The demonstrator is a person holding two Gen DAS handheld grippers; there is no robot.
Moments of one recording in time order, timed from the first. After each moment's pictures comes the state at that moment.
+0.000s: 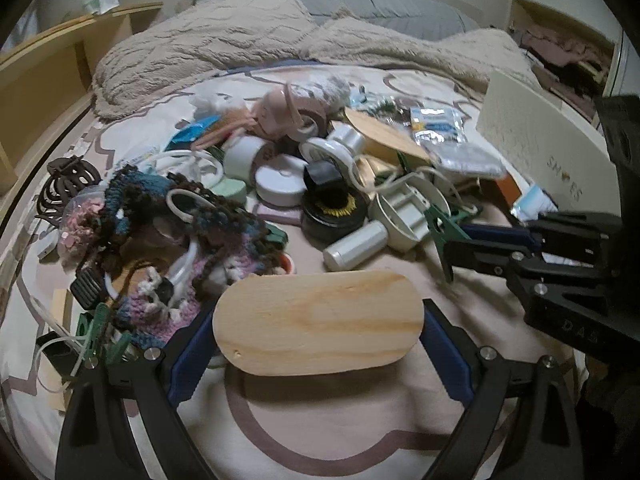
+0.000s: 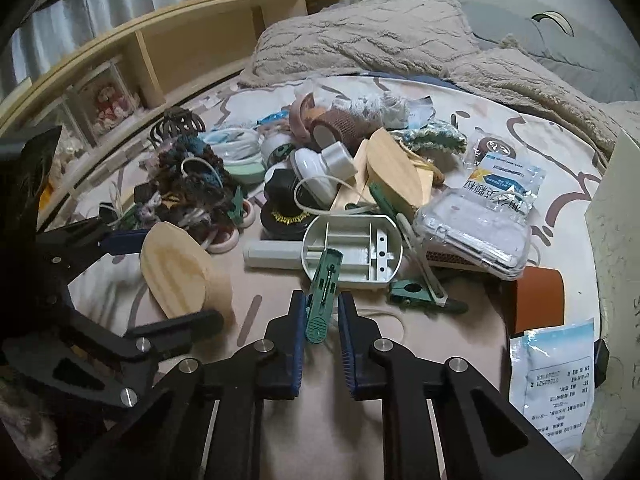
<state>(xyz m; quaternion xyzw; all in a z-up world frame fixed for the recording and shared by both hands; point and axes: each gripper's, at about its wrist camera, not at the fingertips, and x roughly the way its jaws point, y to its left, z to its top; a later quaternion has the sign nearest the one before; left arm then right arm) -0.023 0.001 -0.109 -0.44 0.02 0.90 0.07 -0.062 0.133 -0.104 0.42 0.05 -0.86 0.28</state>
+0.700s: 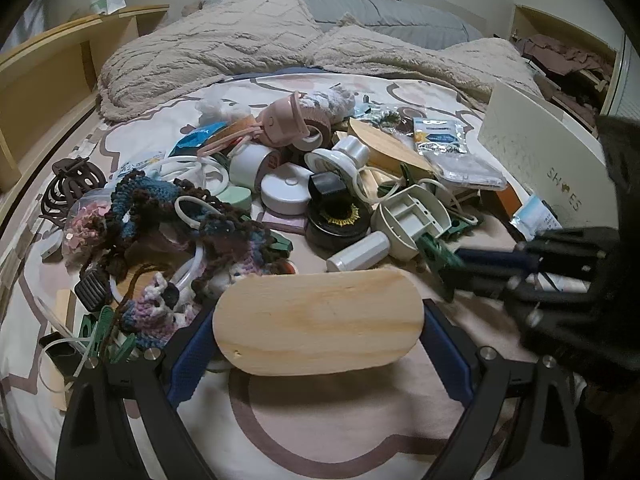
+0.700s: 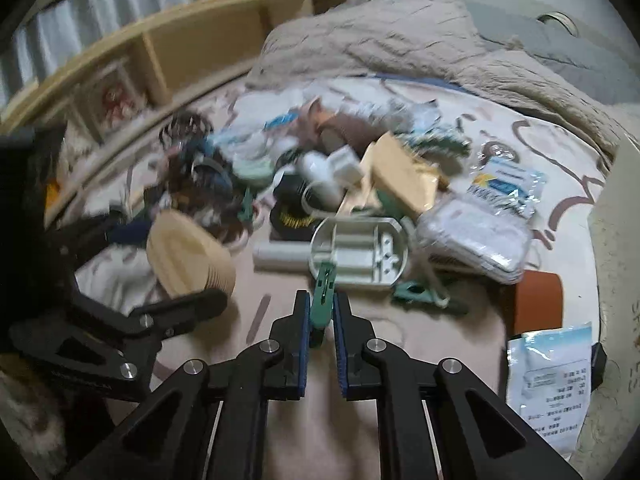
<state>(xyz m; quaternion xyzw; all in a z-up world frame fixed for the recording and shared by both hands) -0.023 0.000 -0.107 -0.43 0.01 0.90 0.07 -0.058 0.127 -0.105 0.43 0.07 -0.85 0.30</state>
